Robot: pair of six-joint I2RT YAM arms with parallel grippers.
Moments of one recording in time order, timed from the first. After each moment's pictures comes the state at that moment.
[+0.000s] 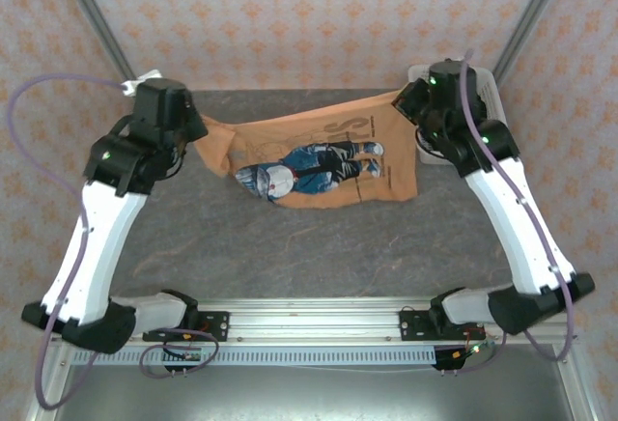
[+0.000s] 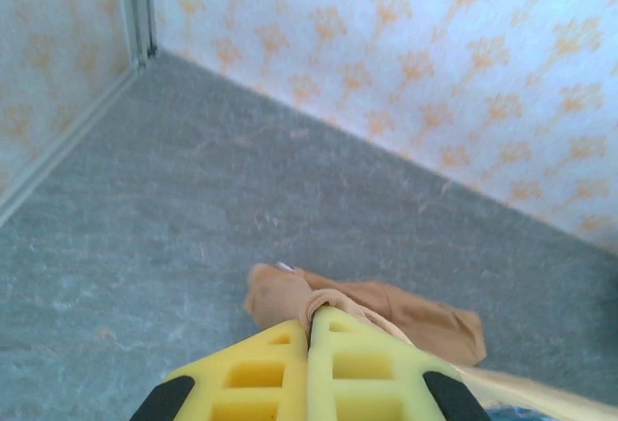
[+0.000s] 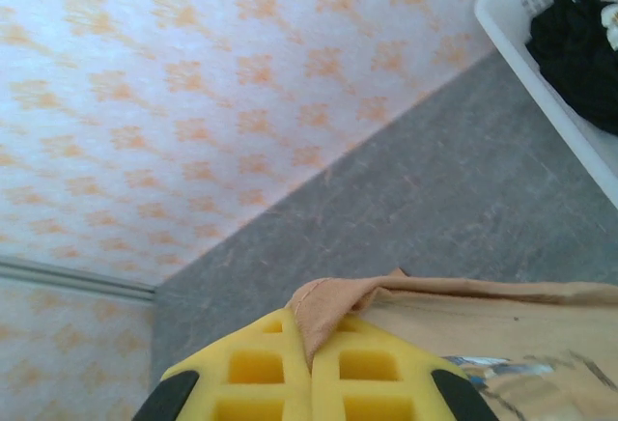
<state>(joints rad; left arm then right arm) -0.30 1.20 1.72 -1.10 -0.45 -0.62 0.38 1.28 1.66 -0.80 0.15 0.85</state>
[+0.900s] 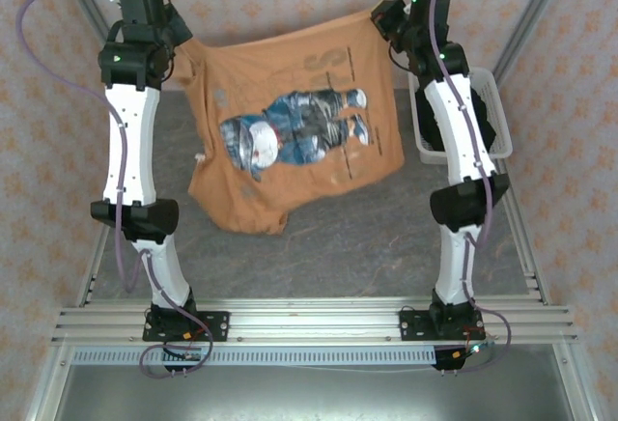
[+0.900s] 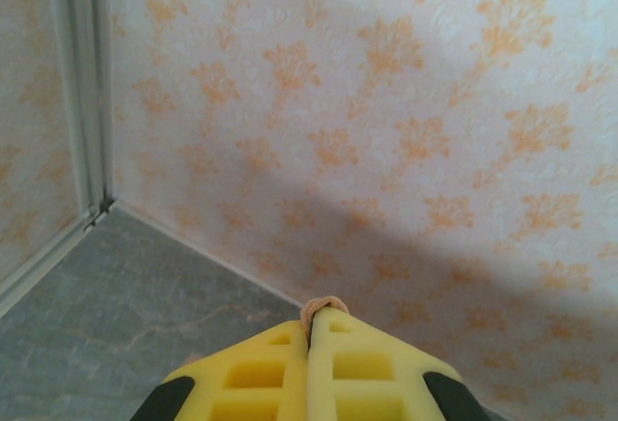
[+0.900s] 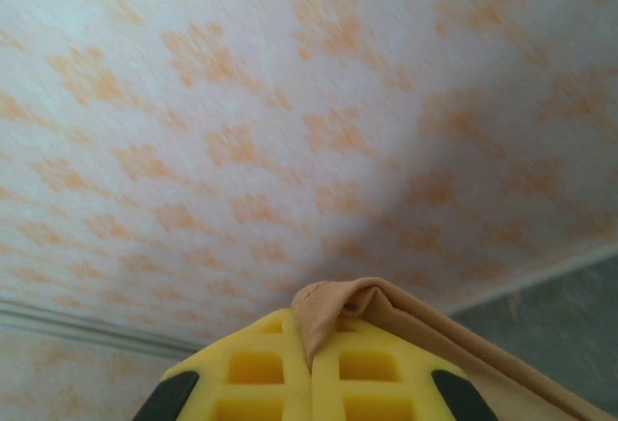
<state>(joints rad) 0.01 1.95 2.64 -1.04 -0.27 -0.51 0.23 2.14 2.64 -0.64 -0.15 0.93</state>
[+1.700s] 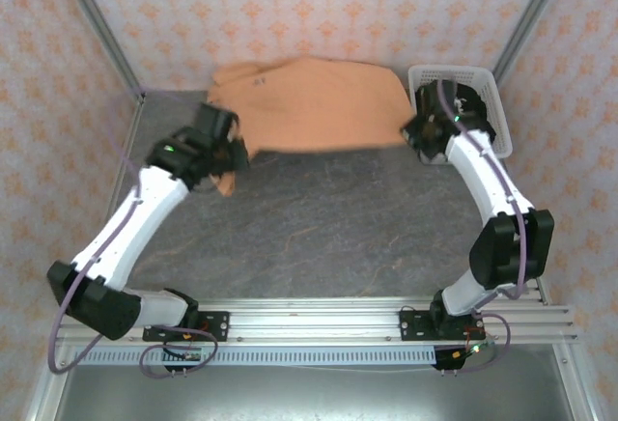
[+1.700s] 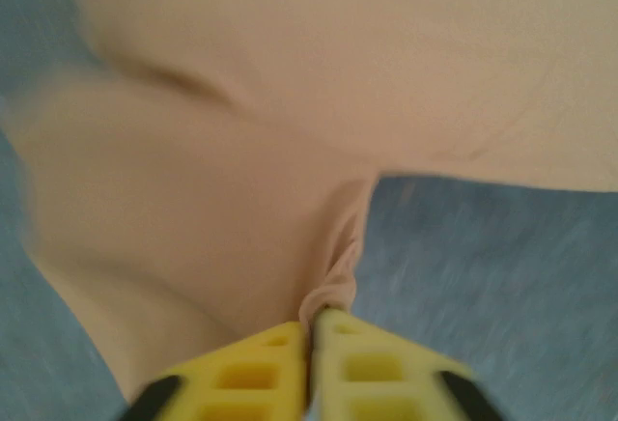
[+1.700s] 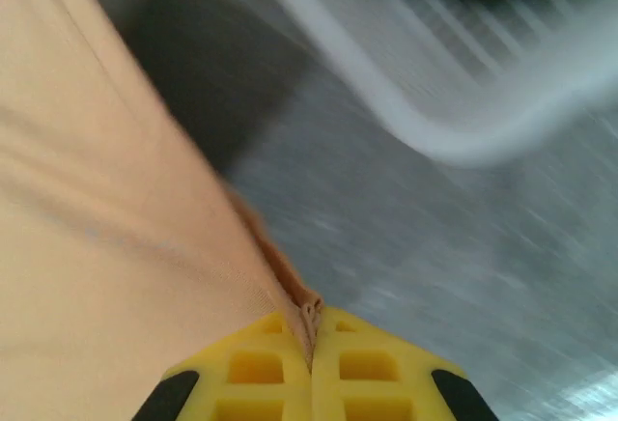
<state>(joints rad) -0.38 1.32 1.29 -0.97 -0.10 -0.57 0.14 1.57 1.35 -0.82 0.03 0.93</state>
